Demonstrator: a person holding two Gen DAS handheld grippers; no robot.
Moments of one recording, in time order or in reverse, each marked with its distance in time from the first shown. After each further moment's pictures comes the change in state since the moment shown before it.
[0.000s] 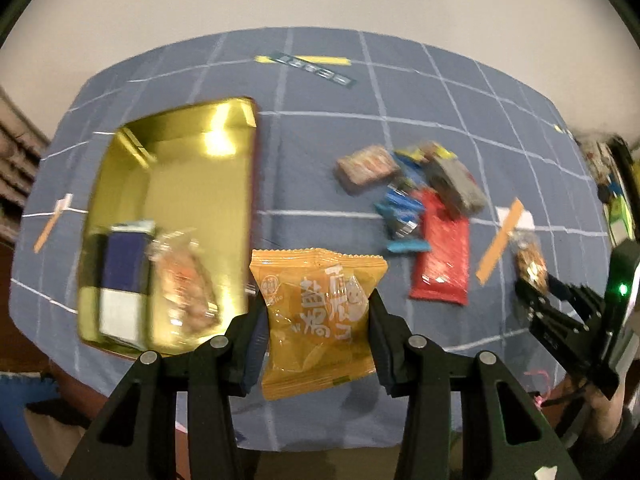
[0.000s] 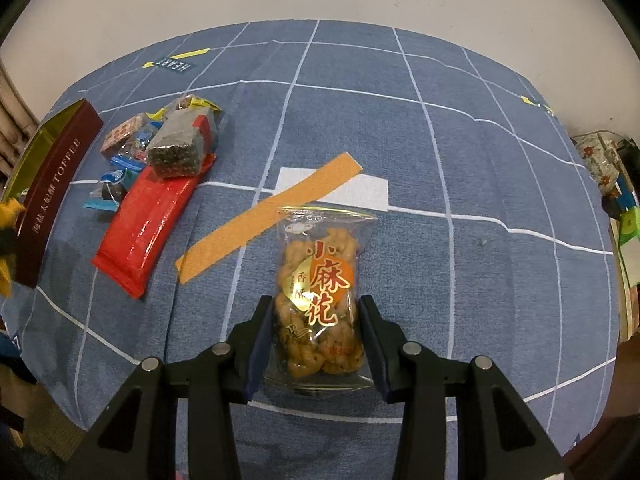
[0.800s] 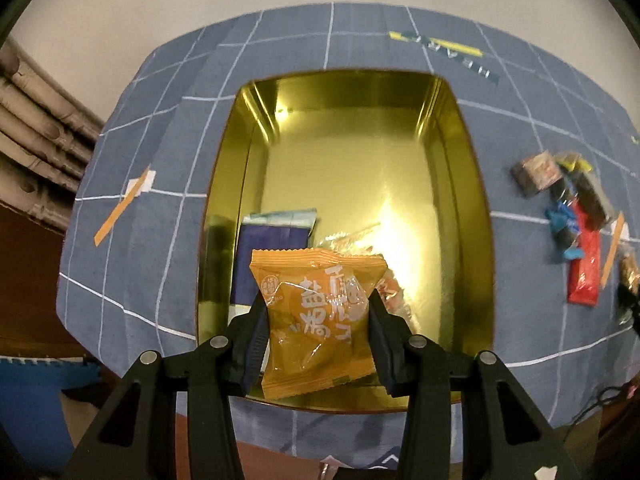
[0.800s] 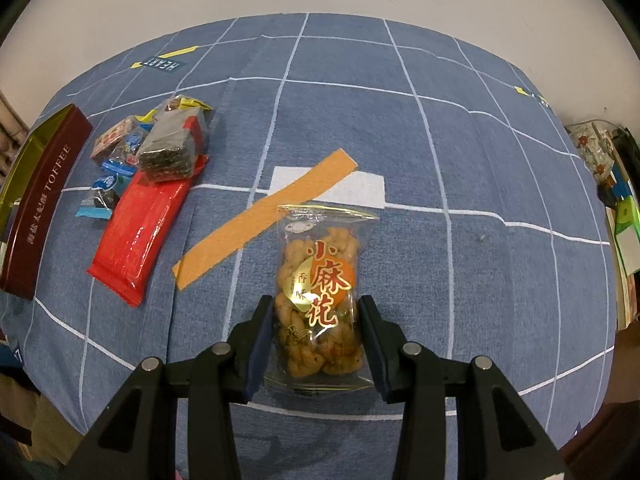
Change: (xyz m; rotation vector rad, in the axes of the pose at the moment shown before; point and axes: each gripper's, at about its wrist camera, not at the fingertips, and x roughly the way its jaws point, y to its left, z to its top) left arm 0.035 0.119 0.001 -0.023 0.076 0.198; right arm 0.003 0.002 0.005 0.036 0.035 -0.021
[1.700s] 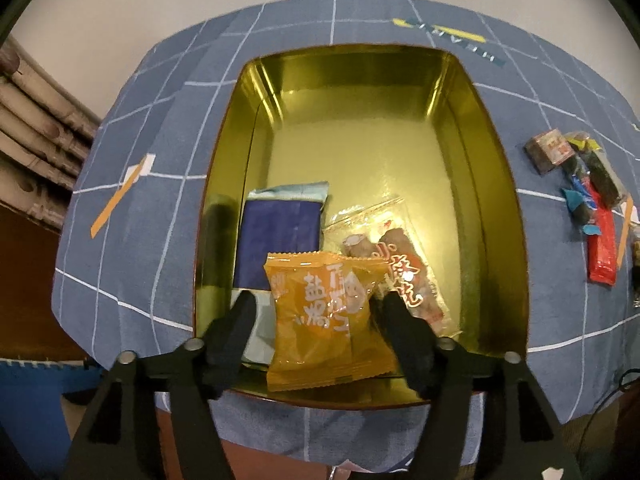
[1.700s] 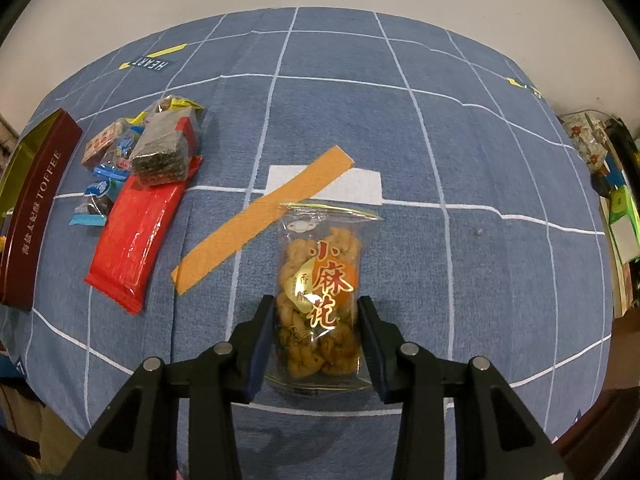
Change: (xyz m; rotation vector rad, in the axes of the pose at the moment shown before) left arm 0.011 0.007 -0.018 0.009 -0.035 -0.006; right arm 0.000 0.003 0.000 0.039 0.021 -0.032
